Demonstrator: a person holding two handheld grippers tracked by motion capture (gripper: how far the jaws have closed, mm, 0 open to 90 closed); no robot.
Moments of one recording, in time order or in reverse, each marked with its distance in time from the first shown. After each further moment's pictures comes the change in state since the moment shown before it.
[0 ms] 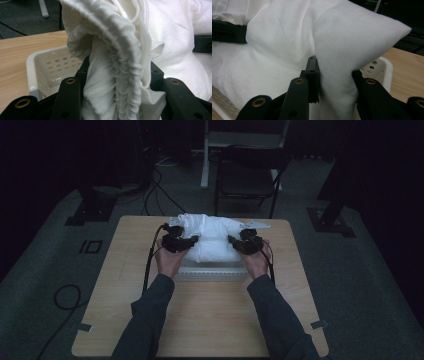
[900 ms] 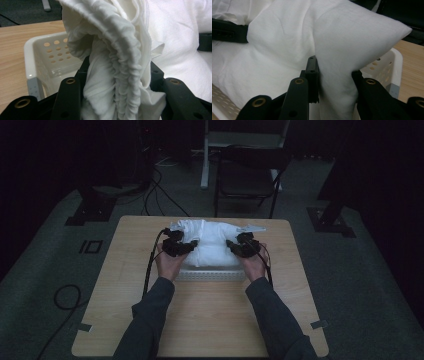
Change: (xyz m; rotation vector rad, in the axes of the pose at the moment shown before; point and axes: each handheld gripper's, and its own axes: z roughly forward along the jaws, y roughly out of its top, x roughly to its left) left arm 0.004 -0.017 0.012 0.039 0.020 -0.006; right arm 0.003 -0.013 0.012 0.042 -0.004 -0.008
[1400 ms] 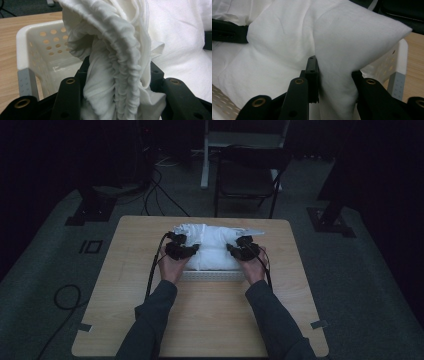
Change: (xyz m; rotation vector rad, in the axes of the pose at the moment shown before) left arm -0.006 -0.011 0.012 0.038 0.043 0.008; right arm 0.000 -0.013 0.008 0.034 -0.012 0.011
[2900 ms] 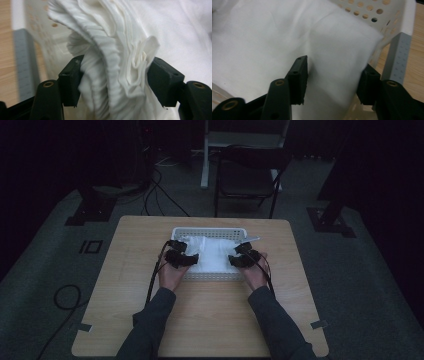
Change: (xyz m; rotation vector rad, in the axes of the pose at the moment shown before) left arm -0.002 -0.024 0.004 0.100 0.077 0.006; right arm -0.003 -0.025 0.013 0.164 -0.083 -0.037
